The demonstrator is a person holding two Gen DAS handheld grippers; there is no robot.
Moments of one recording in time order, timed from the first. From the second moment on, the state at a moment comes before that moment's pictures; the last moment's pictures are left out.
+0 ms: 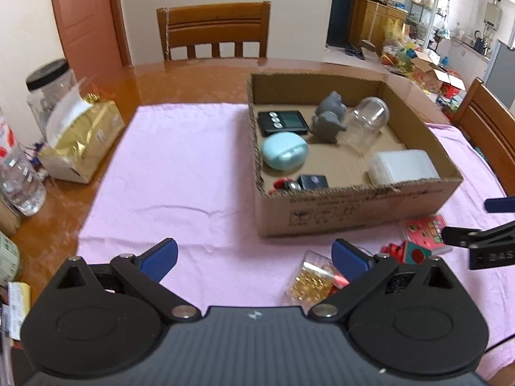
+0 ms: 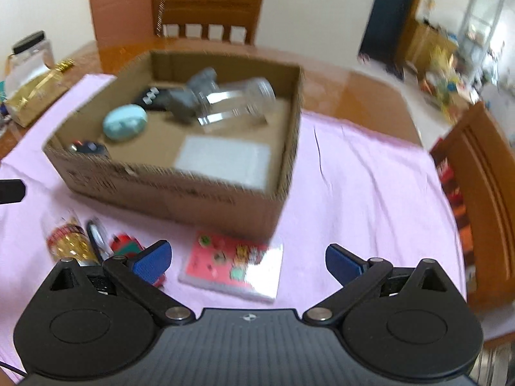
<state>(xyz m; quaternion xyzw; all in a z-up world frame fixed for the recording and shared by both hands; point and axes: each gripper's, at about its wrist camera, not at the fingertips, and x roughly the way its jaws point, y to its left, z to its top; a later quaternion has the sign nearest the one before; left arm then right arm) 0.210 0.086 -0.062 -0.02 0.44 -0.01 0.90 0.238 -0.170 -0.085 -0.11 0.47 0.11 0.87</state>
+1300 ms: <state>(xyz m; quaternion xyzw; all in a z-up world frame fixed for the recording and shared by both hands) 0.206 0.024 -0.106 0.08 0.49 -0.16 0.85 0.263 -0.204 -0.145 -0.09 0.50 0.12 0.86</state>
